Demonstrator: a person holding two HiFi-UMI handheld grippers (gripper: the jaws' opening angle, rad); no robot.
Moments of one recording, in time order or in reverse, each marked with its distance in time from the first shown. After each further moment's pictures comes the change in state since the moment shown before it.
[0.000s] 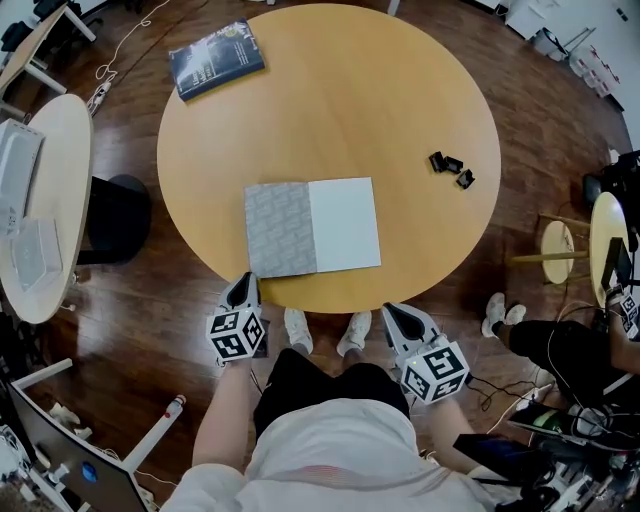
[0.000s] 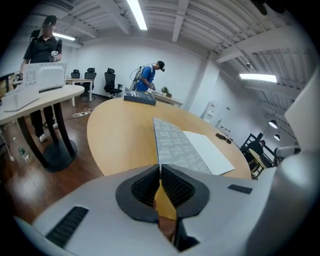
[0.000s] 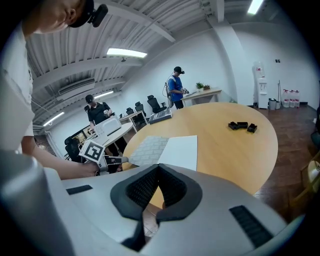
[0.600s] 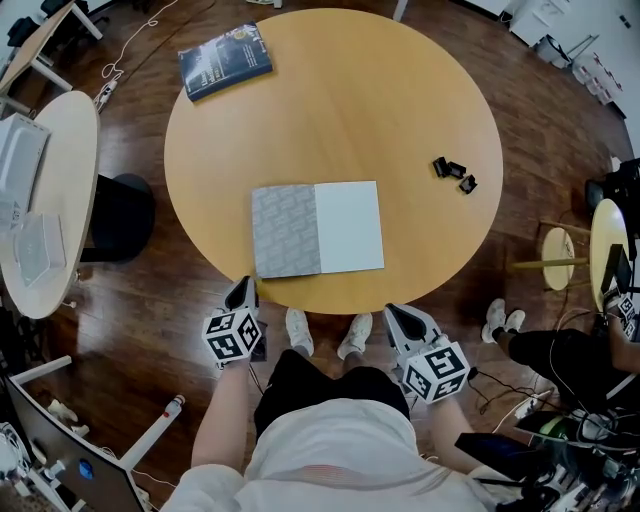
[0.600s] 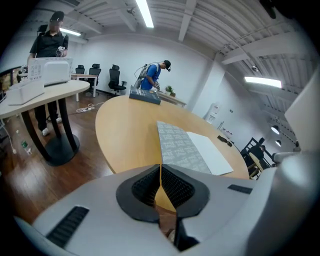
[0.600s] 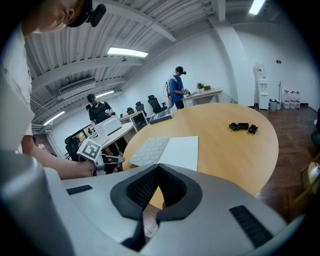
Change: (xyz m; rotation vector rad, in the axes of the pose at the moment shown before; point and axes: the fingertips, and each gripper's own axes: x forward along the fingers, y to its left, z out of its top) left arm -0.013 0.014 -0.001 -0.058 0.020 0.004; right arm 0.003 0.004 0.002 -0.006 0.001 0.001
